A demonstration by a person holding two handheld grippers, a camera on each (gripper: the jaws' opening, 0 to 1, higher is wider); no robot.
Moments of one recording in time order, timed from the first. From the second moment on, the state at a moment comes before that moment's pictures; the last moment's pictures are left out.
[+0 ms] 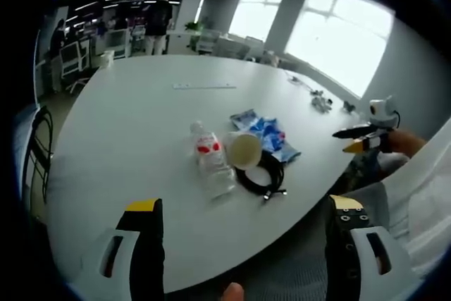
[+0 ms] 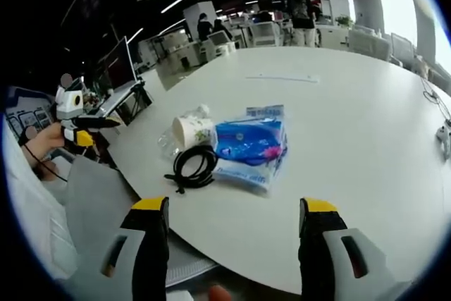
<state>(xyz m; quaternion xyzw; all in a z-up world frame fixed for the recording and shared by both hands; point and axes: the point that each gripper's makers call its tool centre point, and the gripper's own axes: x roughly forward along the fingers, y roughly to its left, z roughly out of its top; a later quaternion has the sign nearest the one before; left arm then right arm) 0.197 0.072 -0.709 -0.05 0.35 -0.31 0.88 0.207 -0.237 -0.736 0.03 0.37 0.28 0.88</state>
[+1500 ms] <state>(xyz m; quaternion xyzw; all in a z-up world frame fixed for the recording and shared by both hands) 0.158 0.073 -0.697 -0.09 0.34 -0.28 0.89 0.263 -0.152 -0.723 -0.25 0.27 0.46 0.81</state>
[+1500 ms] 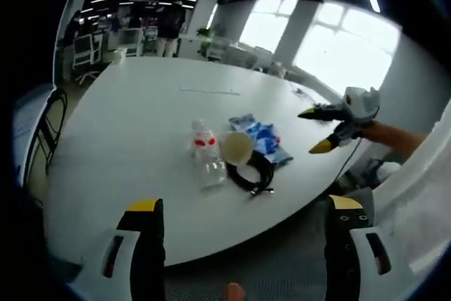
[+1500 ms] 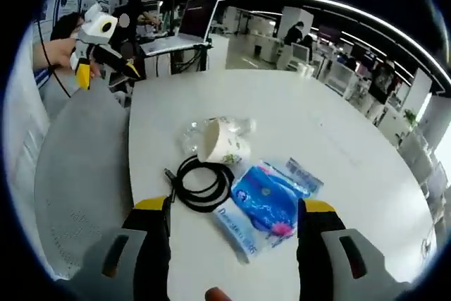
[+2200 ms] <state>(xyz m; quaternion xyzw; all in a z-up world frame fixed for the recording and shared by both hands) 0.133 0.073 -0.697 -0.11 0.34 -0.24 0.90 0.287 -0.112 -0.734 -0.36 0.21 0.55 0.72</state>
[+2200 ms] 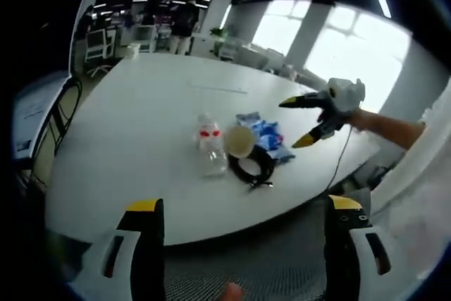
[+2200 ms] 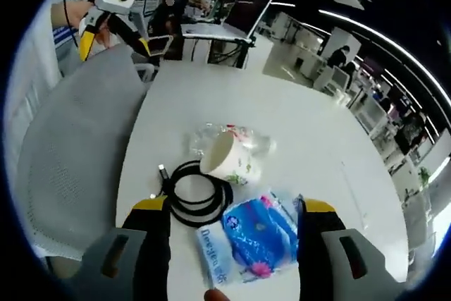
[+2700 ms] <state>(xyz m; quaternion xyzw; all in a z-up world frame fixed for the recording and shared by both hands) 0.116 0.071 -0.699 -0.12 0.35 -0.22 0.90 0.297 -0.079 -0.754 -0.40 0.19 0.59 0.68</state>
